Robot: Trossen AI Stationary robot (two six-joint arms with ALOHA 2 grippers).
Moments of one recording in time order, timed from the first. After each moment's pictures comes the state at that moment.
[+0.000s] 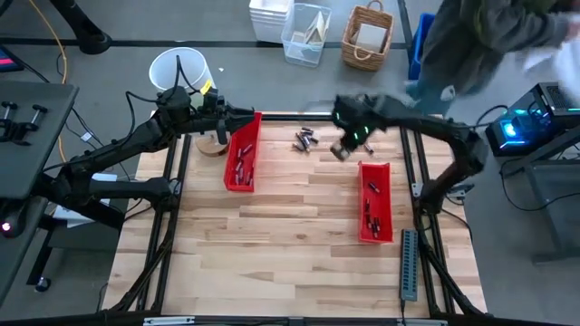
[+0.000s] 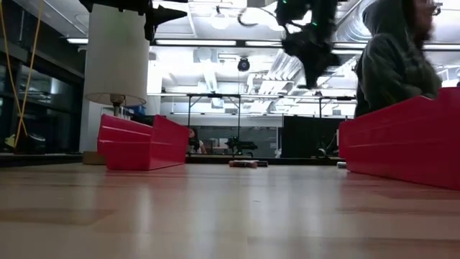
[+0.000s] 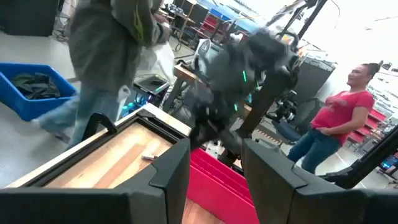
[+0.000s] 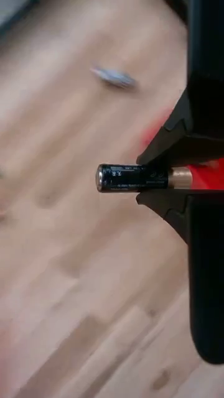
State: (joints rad) left arm 0.59 1.00 0.92 0.02 0.38 -0.43; right arm -0.40 1.60 1.53 -1.28 0.06 0.35
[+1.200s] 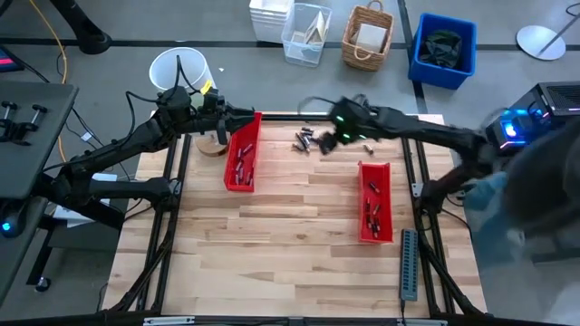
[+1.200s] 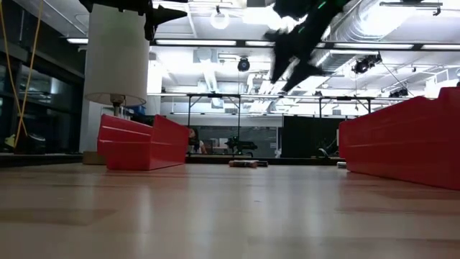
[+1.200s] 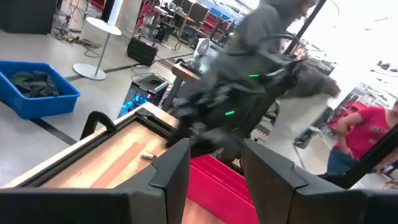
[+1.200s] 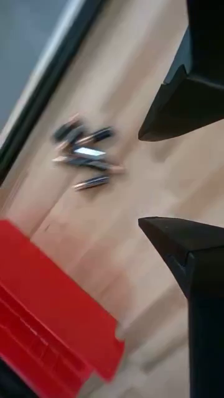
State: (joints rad) left arm 0.59 1.00 0.92 0.02 0.38 -0.44; right arm -0.41 1.53 1.34 -0.75 0.09 0.50
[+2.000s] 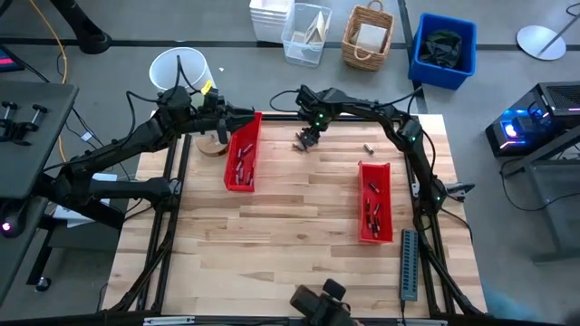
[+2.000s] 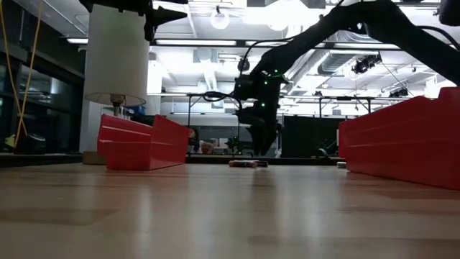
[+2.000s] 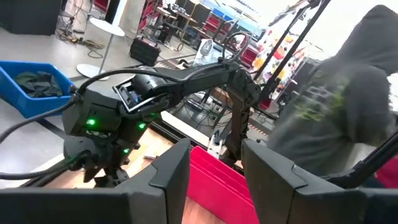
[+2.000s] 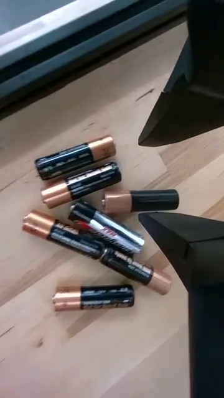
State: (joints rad) left arm 0.59 1.00 0.92 0.02 0.37 -0.44; right arm -0.62 2.26 1.86 -0.97 -0.01 -0.06
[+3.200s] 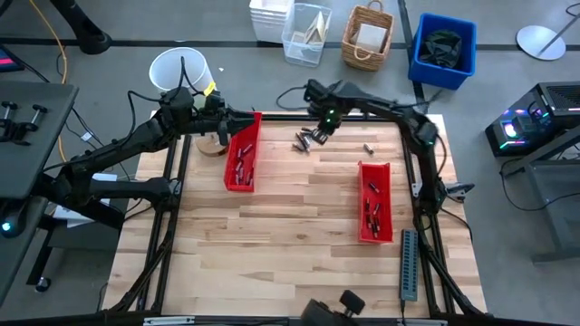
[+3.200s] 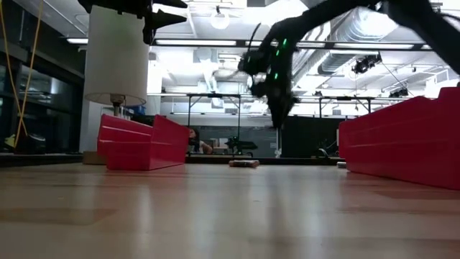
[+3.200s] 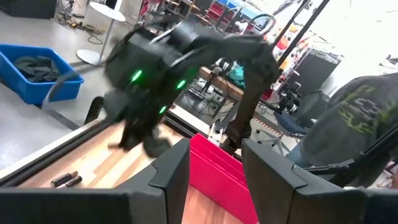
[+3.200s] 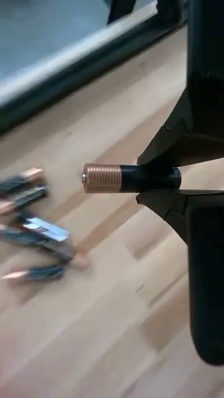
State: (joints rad) left arm 0.59 1.00 0.92 -0.03 0.38 -0.44; right arm -0.59 2.08 1.86 -1.21 0.07 0.02
